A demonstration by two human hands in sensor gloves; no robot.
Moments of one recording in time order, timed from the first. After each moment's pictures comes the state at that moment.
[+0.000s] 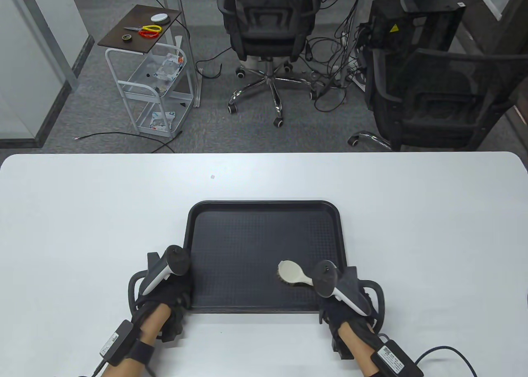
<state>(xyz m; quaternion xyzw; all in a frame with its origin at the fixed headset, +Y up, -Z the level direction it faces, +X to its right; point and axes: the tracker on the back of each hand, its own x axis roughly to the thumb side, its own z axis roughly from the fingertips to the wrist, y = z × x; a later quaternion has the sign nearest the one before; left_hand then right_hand) -0.263 -0.798 -0.344 -0.23 0.05 0.08 0.97 0.147 -0.742 -0.280 -0.05 0.12 0.99 0.06</state>
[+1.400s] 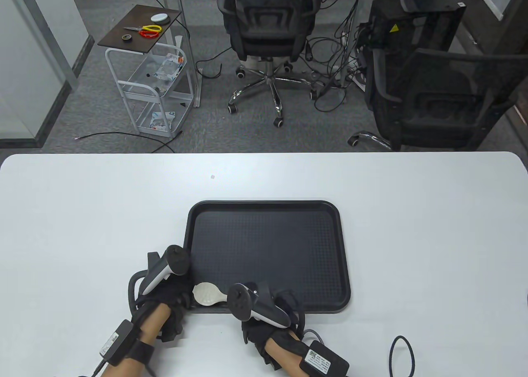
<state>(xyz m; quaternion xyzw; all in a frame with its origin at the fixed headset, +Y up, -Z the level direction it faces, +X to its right) -0.264 -0.799 -0.345 -0.23 0.05 0.08 0.97 -0.028 -0.751 -0.261 0.15 0.09 0.98 0.07</state>
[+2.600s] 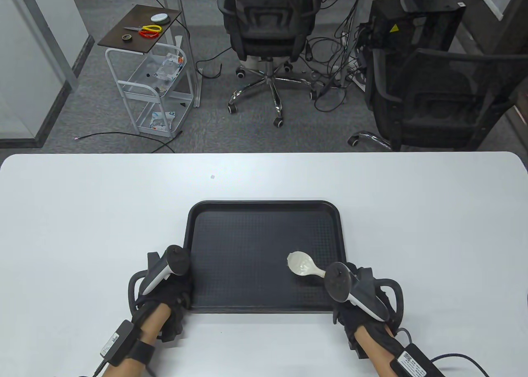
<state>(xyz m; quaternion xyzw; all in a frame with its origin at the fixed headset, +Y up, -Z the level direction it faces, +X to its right) -0.264 -0.798 -0.344 -0.23 0.05 0.08 0.97 0.118 -0.694 -0.277 0.02 0.03 1.00 0.04</state>
